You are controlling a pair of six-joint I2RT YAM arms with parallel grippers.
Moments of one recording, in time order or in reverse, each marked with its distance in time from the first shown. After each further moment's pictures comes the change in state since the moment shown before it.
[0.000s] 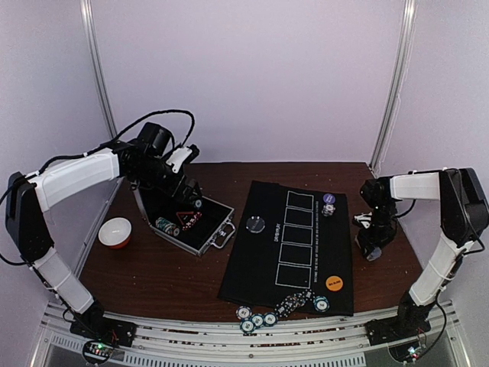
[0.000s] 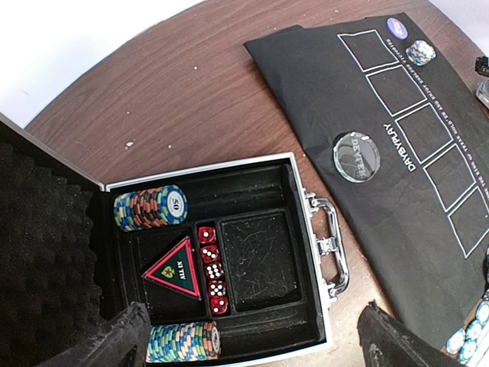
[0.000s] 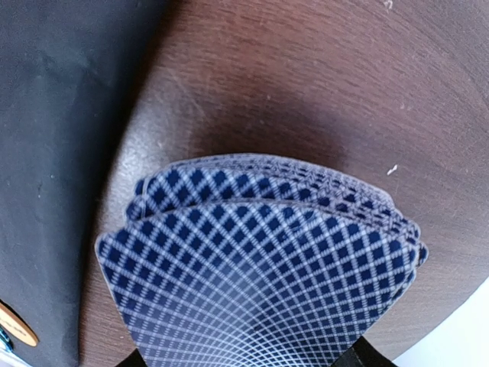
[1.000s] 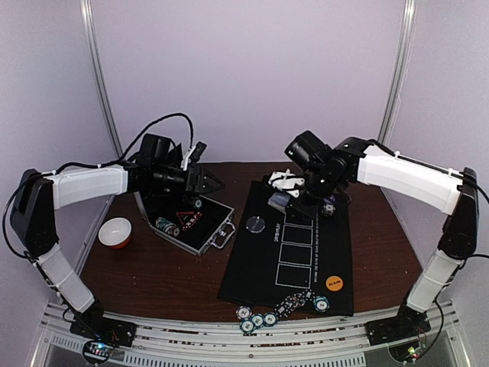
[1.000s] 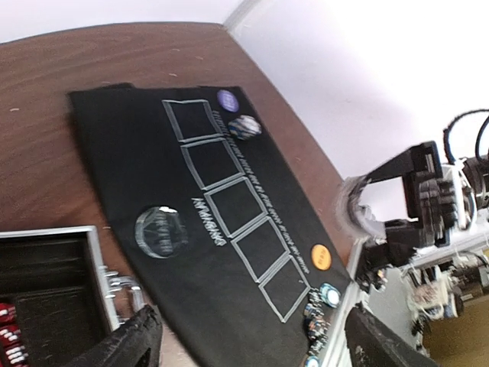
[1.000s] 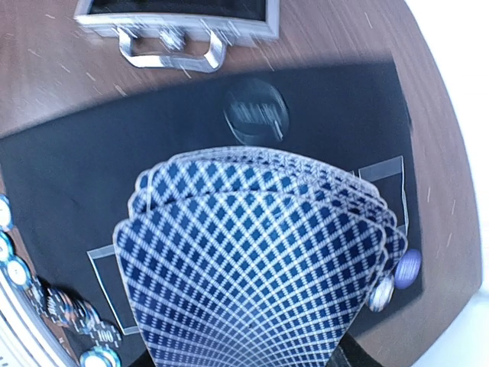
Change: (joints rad) left arm 0.019 0.048 -0.180 0.537 0.595 -0.481; right arm 0.671 -0.031 0.525 0.008 0.028 -0.186
